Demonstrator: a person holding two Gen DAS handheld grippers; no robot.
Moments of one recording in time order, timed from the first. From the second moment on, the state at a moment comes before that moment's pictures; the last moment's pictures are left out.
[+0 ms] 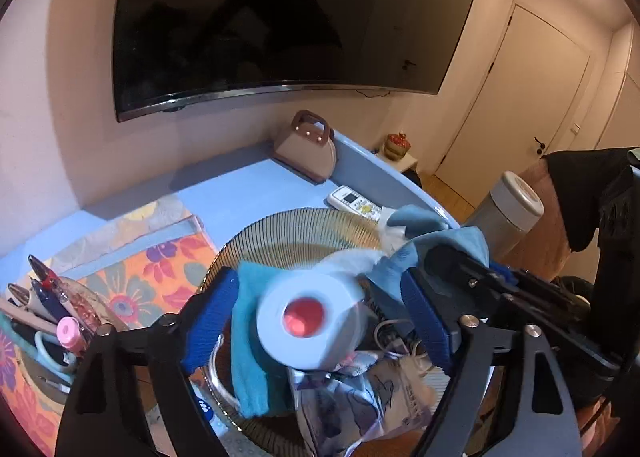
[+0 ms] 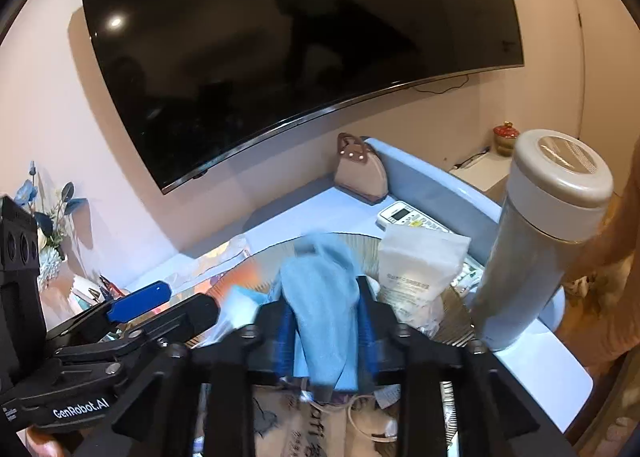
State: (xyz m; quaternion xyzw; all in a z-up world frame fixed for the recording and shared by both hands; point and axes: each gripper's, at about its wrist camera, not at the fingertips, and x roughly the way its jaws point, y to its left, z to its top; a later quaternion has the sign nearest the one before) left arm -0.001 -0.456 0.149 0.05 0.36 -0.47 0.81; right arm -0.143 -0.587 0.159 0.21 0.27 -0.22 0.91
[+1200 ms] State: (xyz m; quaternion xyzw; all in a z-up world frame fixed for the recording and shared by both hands) left arm -0.060 -0.001 0.215 0.00 0.24 -0.15 0.96; right arm -0.111 -0.205 0.154 0.05 0.26 0.04 0.96
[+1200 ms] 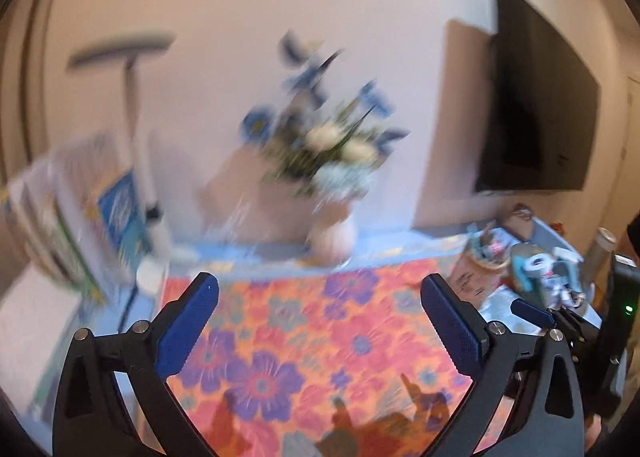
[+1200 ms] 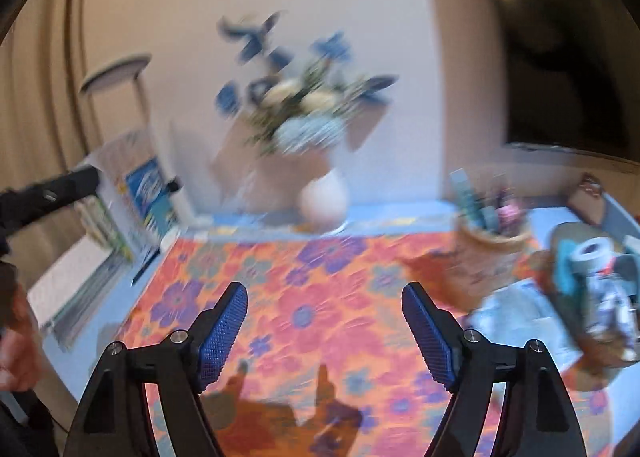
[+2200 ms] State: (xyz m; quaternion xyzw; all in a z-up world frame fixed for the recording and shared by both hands) left arm -0.001 0.002 0.036 0.01 0.30 -0.04 0.95; right arm -0.032 -0.172 0.042 0.06 0.31 0.00 0.95
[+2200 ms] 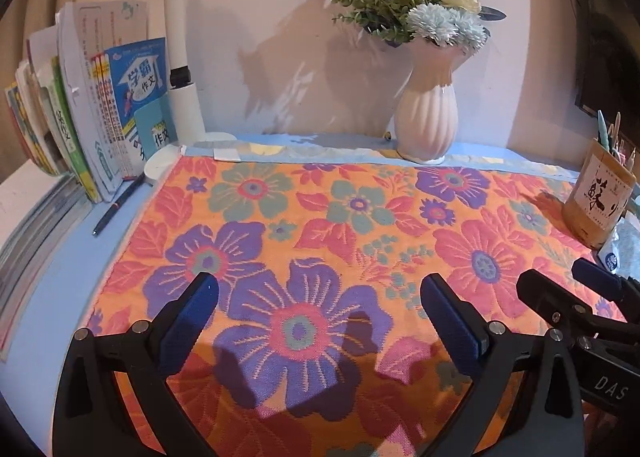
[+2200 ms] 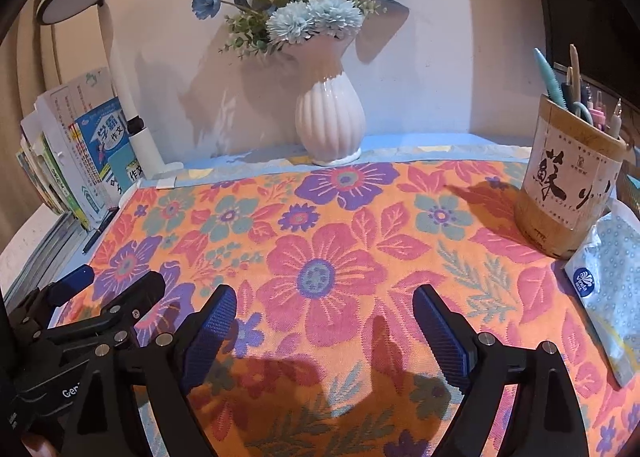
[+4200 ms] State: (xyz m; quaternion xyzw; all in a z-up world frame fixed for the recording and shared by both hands) left arm 0.002 0.000 0.032 0.04 0.32 -0.05 0.94; right arm -0.024 -0.188 0.029 0.07 0.34 -0.03 0.94
